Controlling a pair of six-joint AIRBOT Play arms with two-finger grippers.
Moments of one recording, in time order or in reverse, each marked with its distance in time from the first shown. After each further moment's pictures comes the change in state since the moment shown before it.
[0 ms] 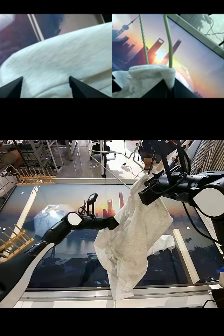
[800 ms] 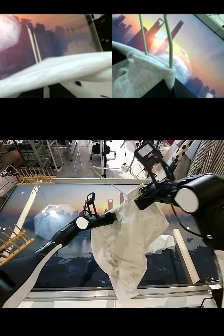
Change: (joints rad) left arm -0.031 -0.055 -0.001 -0.009 0.336 -0.101; right arm 0.000 -0.063 0.000 -0.051 0.087 0.010
